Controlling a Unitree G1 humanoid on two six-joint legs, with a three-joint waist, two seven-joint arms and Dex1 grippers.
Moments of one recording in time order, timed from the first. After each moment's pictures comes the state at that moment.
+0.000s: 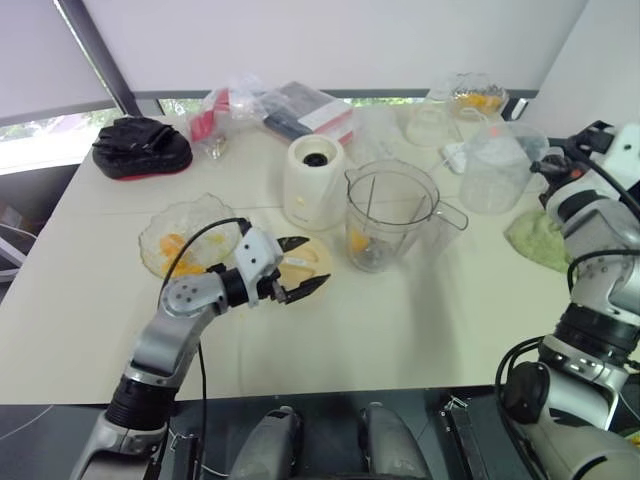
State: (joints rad) left arm -0.27 0.43 -0.13 -0.23 -0.27 0.25 -0.82; right arm -0.66 -0.41 -0.61 -0.08 0.26 0.85 0.12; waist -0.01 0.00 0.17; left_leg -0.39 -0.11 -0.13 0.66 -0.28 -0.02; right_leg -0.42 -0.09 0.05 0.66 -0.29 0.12
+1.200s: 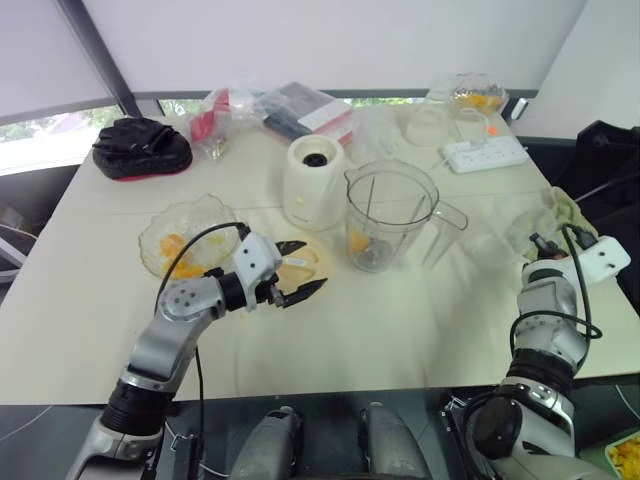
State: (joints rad) left arm -0.25 0.45 -0.13 -0.24 -0.26 0.25 -0.80; right arm -0.49 -0.22 -0.72 0.35 0.43 0.23 -0.14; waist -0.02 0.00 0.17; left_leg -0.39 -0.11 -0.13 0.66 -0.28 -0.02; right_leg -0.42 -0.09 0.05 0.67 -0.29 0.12
